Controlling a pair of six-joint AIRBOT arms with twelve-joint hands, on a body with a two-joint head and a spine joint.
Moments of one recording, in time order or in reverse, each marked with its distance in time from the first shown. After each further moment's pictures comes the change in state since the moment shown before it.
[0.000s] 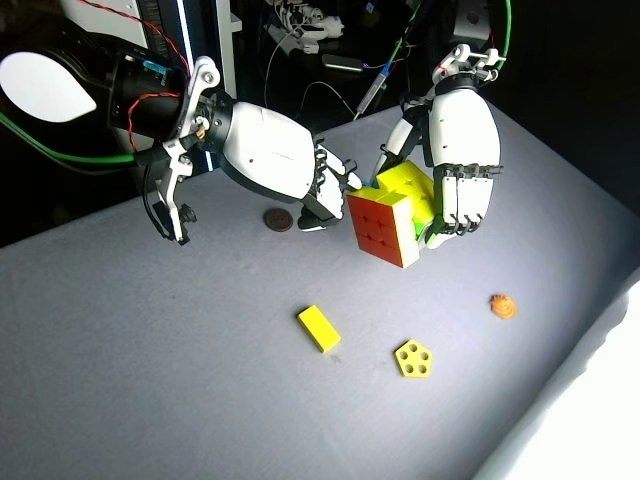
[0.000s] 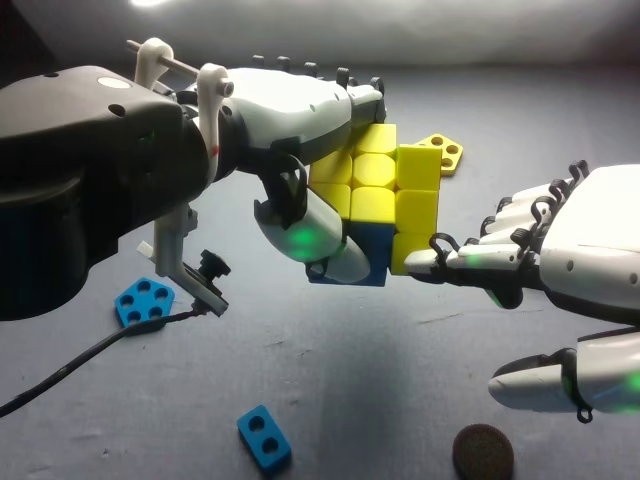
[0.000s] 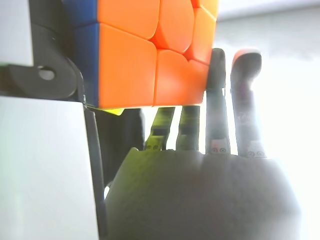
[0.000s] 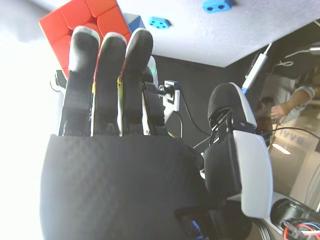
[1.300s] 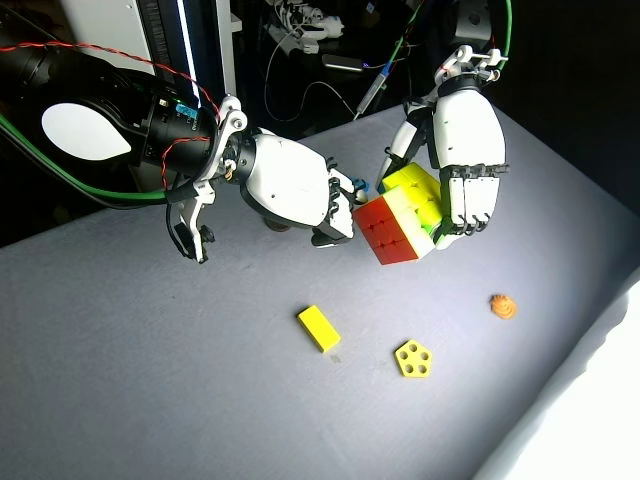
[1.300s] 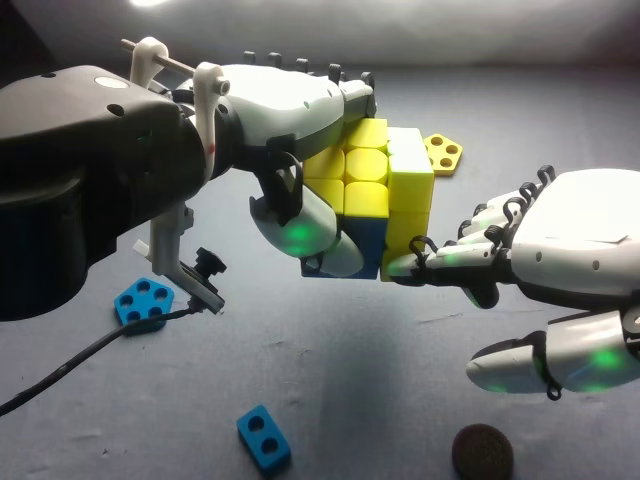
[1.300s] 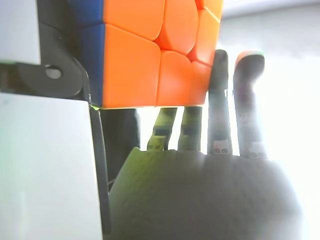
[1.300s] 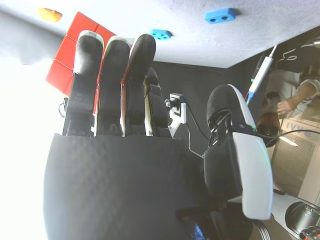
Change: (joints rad) left arm 0.004 0.000 0.001 0.003 -0.019 -0.003; right arm -0.004 -0.107 0.101 0.070 -0.024 -0.029
